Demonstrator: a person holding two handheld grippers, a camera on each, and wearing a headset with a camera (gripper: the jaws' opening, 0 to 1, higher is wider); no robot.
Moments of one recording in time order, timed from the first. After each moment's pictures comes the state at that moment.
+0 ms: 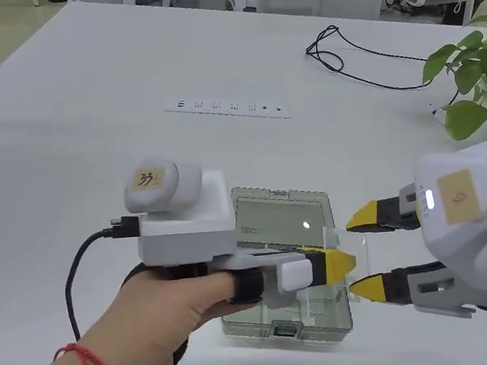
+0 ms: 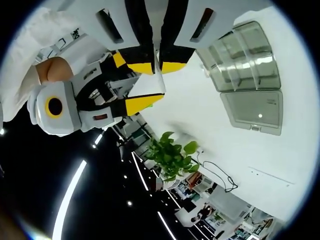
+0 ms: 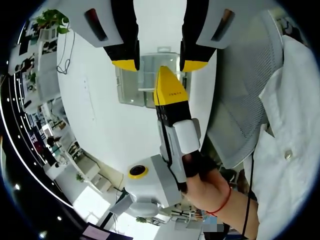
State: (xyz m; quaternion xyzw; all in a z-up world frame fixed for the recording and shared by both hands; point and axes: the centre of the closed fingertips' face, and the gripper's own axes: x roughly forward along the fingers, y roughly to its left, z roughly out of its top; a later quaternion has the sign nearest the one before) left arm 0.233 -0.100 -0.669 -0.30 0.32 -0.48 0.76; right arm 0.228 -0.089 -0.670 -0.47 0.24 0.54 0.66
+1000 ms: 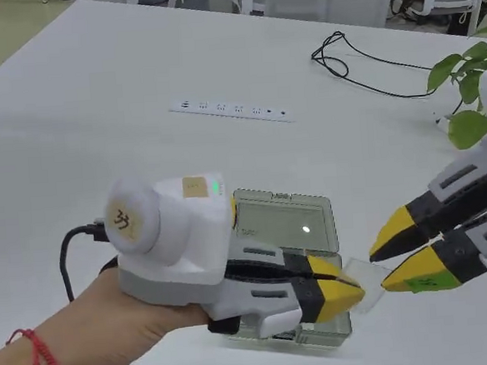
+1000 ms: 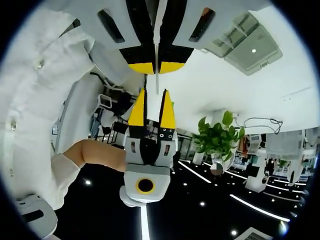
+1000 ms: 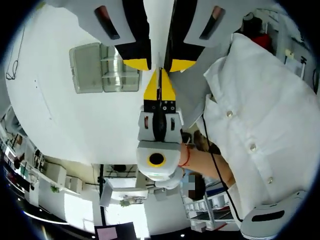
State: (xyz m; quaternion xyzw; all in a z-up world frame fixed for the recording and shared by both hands) left arm 0.187 -0.101 -0.645 -0.06 0.14 -0.65 0.74; right arm 0.190 -0.090 -0.629 -0.25 0.32 0.72 0.56
